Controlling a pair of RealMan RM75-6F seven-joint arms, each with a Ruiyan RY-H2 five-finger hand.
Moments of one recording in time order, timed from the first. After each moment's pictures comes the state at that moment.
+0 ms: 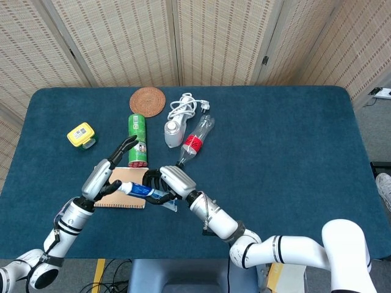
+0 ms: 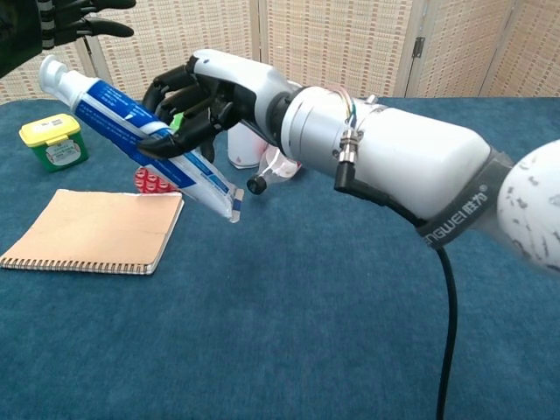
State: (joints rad) left arm -0.57 -1.29 -0.20 -1.67 1.58 1.24 -0.61; right arm 0.98 -1.77 0.39 -1.53 -1.13 0.83 0.22
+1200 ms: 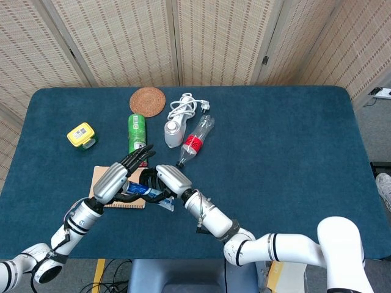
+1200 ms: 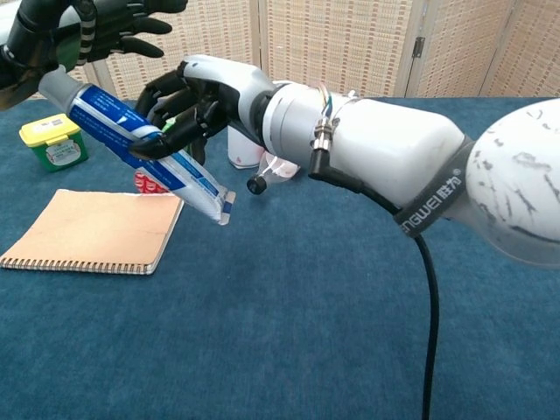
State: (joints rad) left arm -0.65 -1.32 -0.13 -1.59 1.65 1.22 -0.47; right arm 1.03 -1.78 0.42 -1.53 -1.01 0.80 0.17
